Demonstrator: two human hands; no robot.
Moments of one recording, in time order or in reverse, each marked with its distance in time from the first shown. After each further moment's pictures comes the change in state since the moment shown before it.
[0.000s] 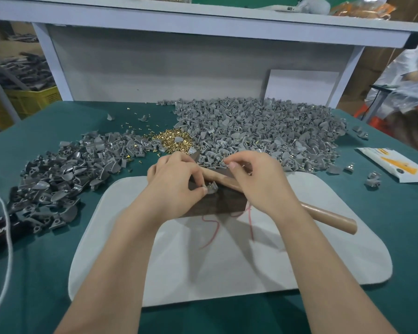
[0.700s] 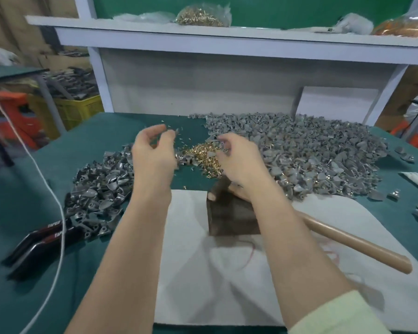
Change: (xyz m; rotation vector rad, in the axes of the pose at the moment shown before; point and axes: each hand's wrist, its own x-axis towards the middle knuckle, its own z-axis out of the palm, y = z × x) left_hand 0.017 -0.030 -0.051 -0.985 0.713 -0.392; right_hand 0.079 -0.056 0.054 -0.106 -0.126 0.023
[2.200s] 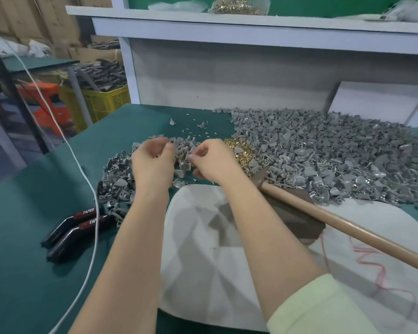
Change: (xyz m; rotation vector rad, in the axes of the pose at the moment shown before) left_hand 0.035 -0.036 -0.050 0.096 0.141 -0.063; right_hand 0.015 -0.057 0.080 0.278 -0.200 -0.015
